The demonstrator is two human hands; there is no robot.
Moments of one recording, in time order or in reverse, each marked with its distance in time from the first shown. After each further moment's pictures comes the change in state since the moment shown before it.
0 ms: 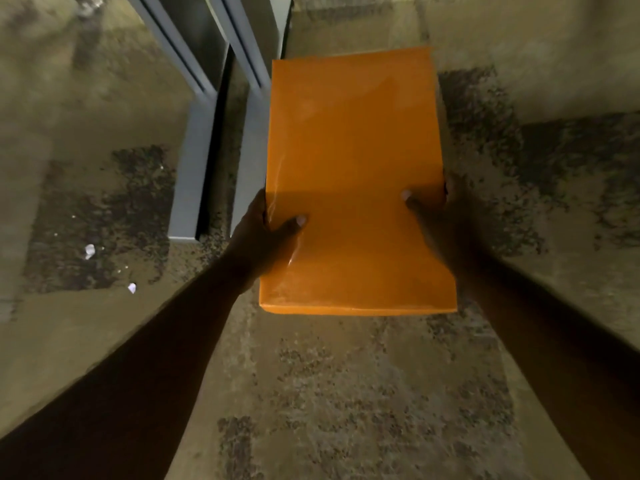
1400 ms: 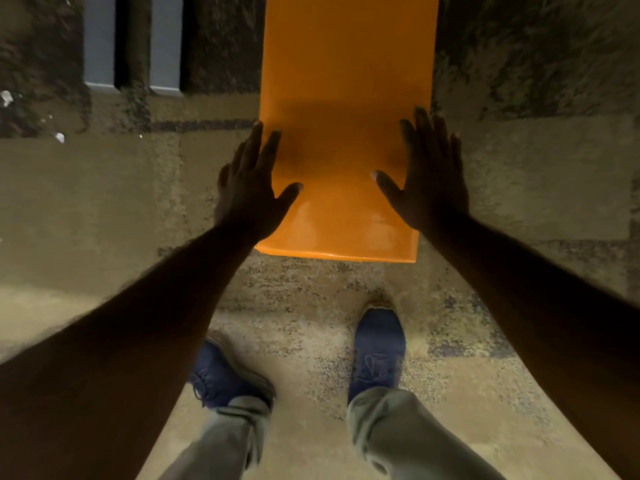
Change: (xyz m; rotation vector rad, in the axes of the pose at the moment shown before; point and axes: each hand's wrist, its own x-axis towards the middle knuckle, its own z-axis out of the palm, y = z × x) left_hand -0.177 0.016 0.158 0.759 0.074 0.113; right_hand -0.128 0.084 -0.183 -0.751 -0.295 -0.355
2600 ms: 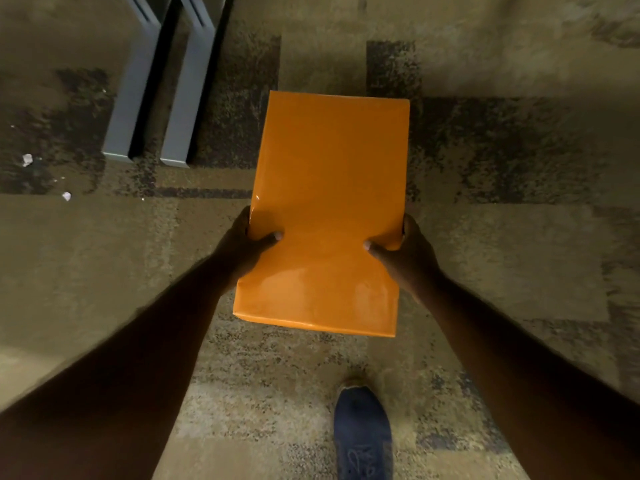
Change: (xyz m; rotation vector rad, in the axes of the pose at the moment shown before) left_hand 0.036 0.000 0.009 -0.803 -0.175 -0.361; right_hand 0.013 0.014 0.008 0.644 -0.155 0.421
